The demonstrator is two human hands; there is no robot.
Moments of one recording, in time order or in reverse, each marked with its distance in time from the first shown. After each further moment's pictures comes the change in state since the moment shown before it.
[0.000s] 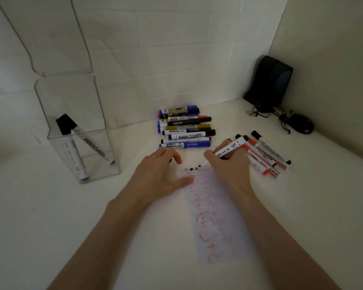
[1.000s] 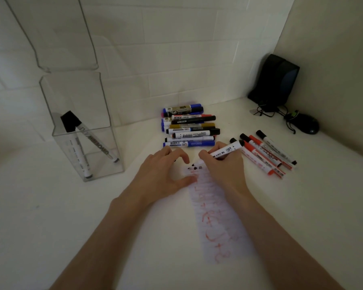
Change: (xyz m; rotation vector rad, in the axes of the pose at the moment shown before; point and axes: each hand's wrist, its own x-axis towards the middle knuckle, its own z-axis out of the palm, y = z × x) left_hand -0.002 0.001 -0.001 0.018 0.010 0.061; right_hand -0.001 0.002 0.019 0.018 -0.063 0.006
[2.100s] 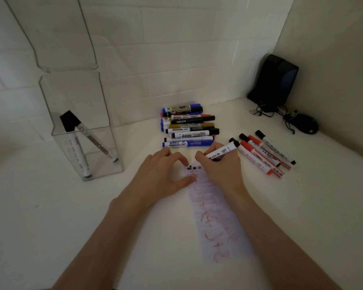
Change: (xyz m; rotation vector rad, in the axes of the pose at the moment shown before) left_hand -0.003 0.006 -0.003 0.041 -0.021 -0.038; right_hand -0.002 0.001 0.002 -0.025 -0.024 -0.053
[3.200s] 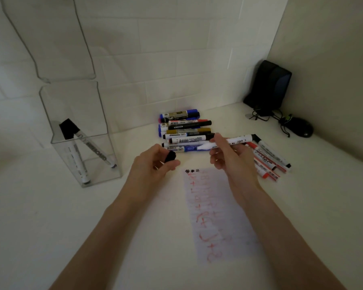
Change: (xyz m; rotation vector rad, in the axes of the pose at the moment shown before) left_hand 0.003 -0.010 -0.005 -0.636 0.229 -0.123; right_hand 0.003 -0.024 -0.031 0.444 0.004 0.170
